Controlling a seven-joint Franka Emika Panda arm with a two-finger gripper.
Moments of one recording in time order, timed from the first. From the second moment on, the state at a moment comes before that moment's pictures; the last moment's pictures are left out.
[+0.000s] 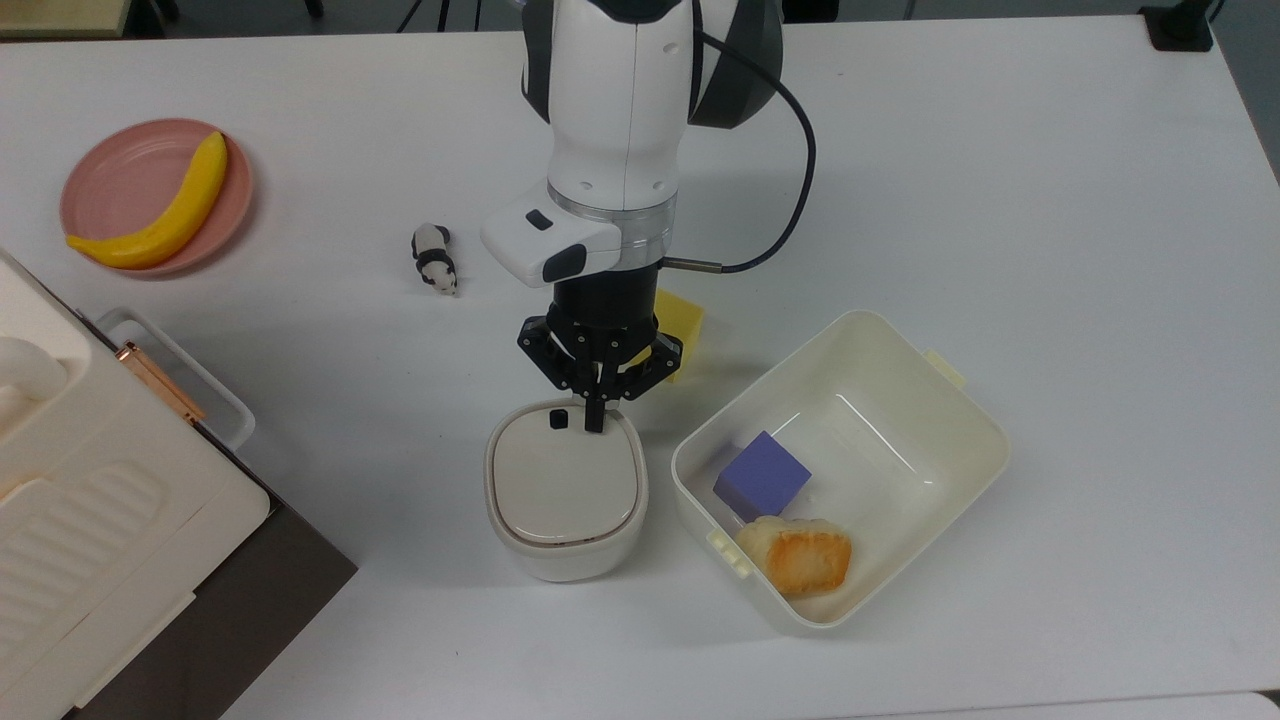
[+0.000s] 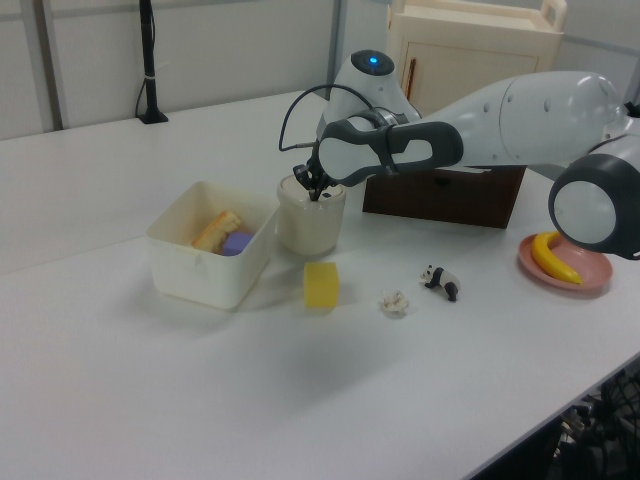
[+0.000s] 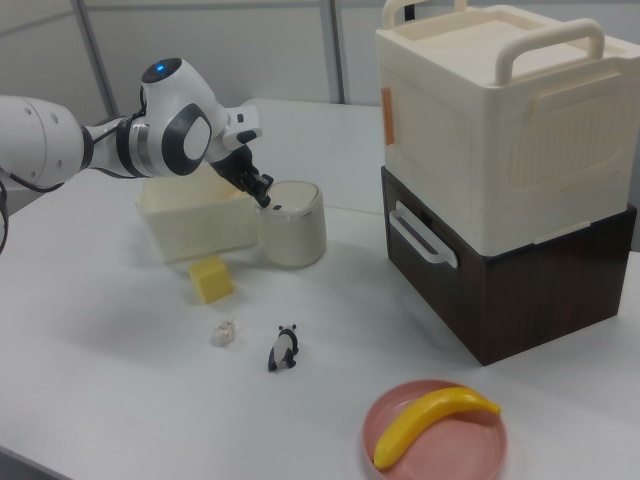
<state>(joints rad) 0.28 0.48 -0.21 -1.55 -0.05 2.46 0.30</state>
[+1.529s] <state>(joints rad) 0.25 0.21 -0.22 -1.53 -0.05 1.65 -0.04</state>
